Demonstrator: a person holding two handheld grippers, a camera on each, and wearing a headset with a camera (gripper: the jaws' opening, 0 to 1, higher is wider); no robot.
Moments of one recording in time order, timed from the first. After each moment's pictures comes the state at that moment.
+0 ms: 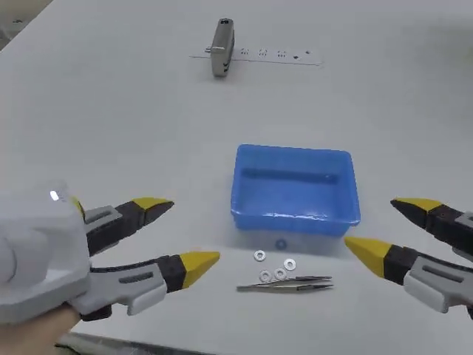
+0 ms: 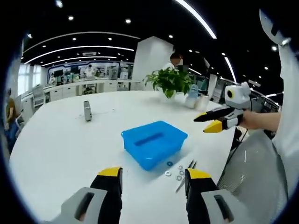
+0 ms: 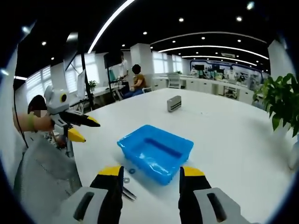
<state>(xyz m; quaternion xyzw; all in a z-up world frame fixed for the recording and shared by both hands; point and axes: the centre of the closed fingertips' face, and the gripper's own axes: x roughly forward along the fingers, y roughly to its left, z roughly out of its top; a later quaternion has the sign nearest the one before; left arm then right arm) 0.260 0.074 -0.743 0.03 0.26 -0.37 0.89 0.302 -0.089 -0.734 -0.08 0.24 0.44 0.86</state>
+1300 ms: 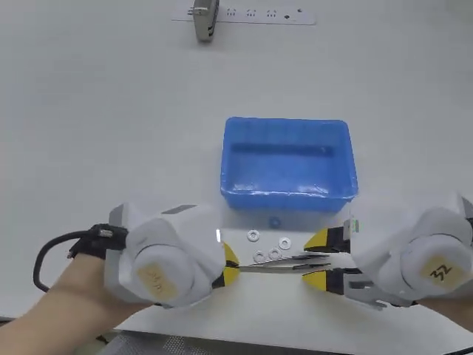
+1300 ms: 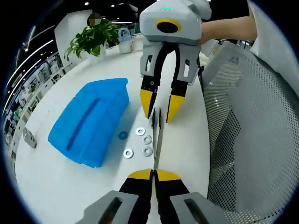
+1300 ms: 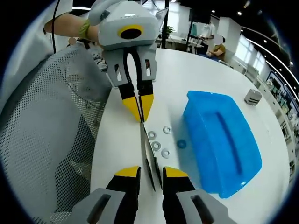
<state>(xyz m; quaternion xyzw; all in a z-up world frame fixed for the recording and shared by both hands) 0.237 0.016 -0.830 0.29 0.35 -0.53 0.72 0.248 -0.047 -0.825 -0.34 0.31 0.63 0.63</state>
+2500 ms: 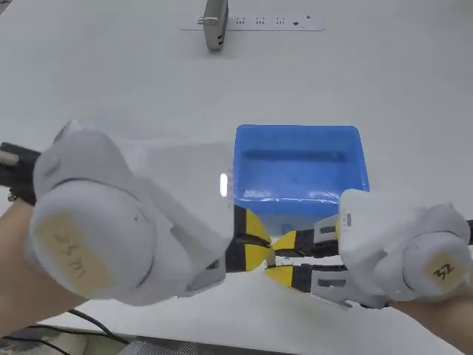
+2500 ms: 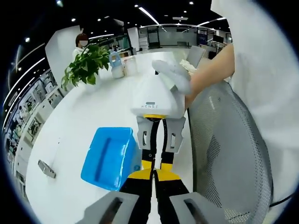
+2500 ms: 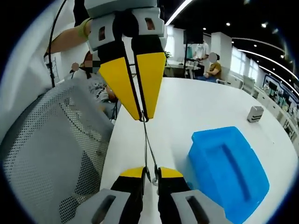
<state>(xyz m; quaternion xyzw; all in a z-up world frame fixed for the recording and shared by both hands) 0.242 0.000 -0.716 0.30 0.30 -0.56 0.71 0.241 0.018 -0.799 -0.23 0.24 0.67 0.66</state>
